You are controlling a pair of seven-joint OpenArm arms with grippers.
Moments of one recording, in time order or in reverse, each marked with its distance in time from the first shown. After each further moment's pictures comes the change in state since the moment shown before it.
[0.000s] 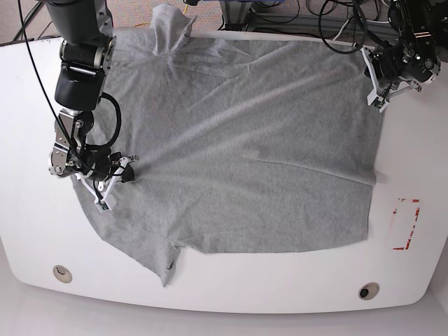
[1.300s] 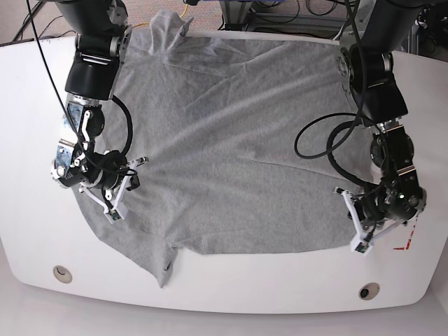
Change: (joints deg) left arm -50.6 10.2 7.5 -28.7 19.5 0.0 -5.4; right arm -3.7 -4.9 0.0 24.3 4.2 -1.0 -17.6
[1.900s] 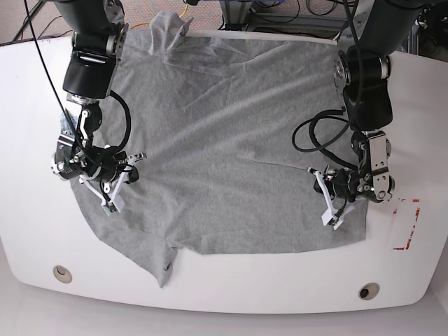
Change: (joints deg) left arm -0.8 0.6 1.4 -25.9 1.4 0.0 -18.1; right arm -0.8 1.6 0.3 -7.1 -0.2 -0.2 5.3
